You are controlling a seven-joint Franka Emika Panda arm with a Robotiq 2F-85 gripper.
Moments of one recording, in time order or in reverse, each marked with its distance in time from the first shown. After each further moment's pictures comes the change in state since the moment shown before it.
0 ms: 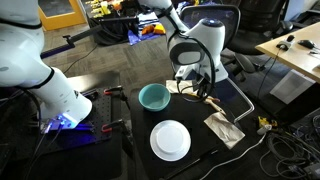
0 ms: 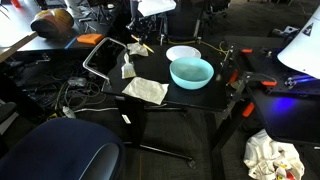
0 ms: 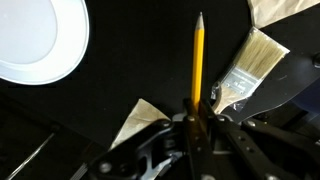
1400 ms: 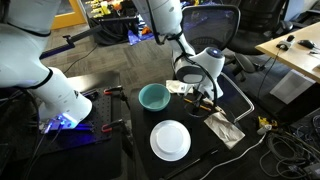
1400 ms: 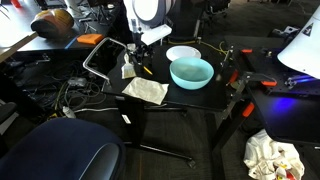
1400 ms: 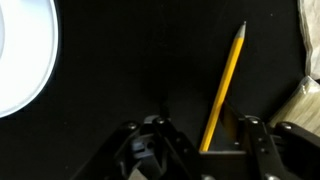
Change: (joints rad) arm -0.125 0.269 0.125 0.190 0.015 -0.056 -0.139
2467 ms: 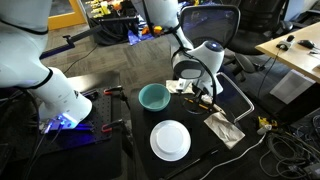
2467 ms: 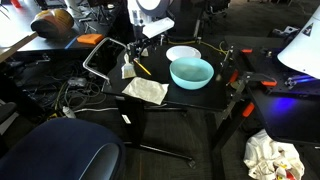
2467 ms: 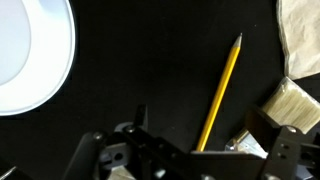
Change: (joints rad) arm 0.000 -0.083 0.003 -0.071 -0.007 0.000 0.000
